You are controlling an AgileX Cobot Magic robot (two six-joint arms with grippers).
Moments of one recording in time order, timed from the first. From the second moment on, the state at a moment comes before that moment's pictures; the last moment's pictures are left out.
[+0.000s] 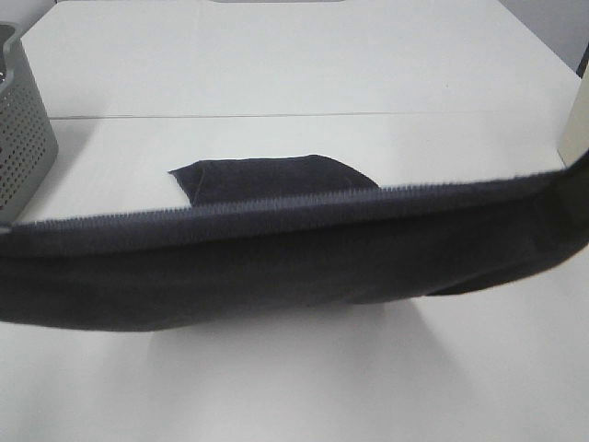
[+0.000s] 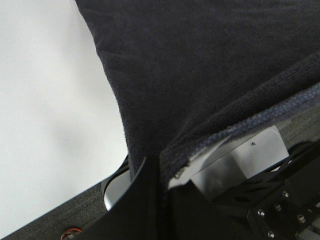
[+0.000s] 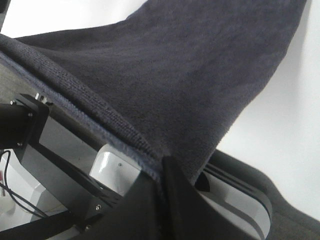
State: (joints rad) left arm -0.35 1.03 -0.91 -0.33 1.16 0.05; right arm 0.30 0.97 -0.96 0.47 1.21 -0.06
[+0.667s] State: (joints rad) left arm -0.35 1.13 -0.63 -0.44 1.15 0.10; right arm 0.30 1.15 -0.58 0.52 1.12 -0.06
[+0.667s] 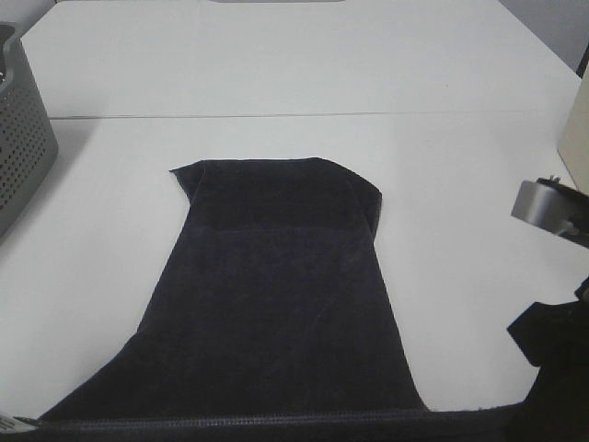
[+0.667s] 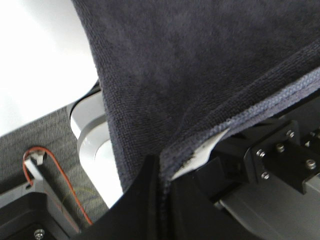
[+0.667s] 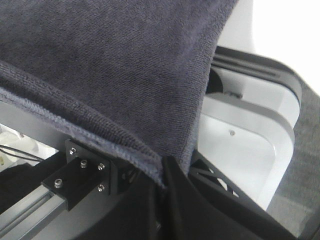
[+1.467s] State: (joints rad) left arm -0.34 1.55 -0.63 -0.53 1.09 0.29; right arm 0.30 1.59 -0.57 0.49 1.05 -0.15
